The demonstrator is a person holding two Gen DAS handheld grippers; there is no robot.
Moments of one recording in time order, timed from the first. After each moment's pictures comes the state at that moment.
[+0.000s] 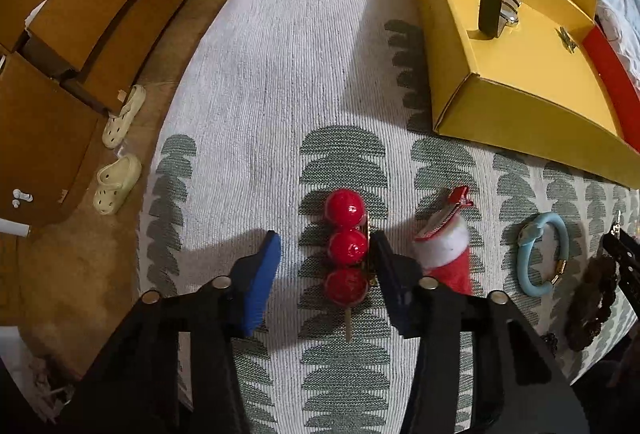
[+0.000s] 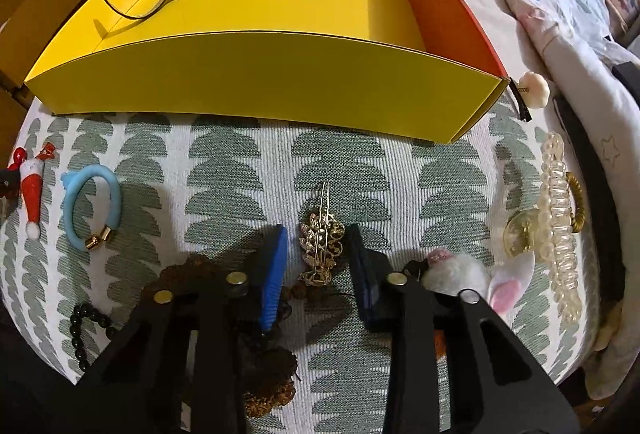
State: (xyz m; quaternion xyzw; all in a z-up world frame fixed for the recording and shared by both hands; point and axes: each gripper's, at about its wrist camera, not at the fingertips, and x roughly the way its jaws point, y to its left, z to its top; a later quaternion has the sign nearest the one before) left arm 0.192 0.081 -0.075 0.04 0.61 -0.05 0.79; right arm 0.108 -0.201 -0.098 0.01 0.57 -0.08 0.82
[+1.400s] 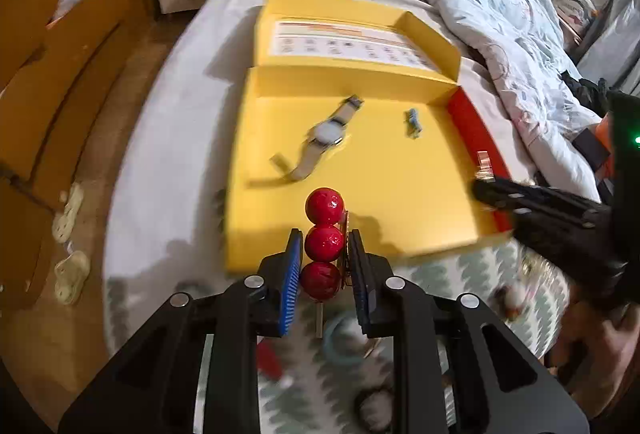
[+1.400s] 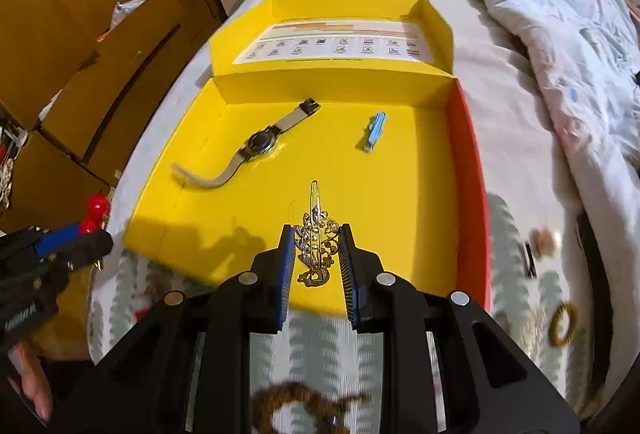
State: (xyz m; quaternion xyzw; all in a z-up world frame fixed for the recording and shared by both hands) left arm 0.217 -0.032 0.042 0.02 0.52 -0.20 0.83; right arm 0.212 -0.208 0.006 0.07 0.50 0.00 0.86
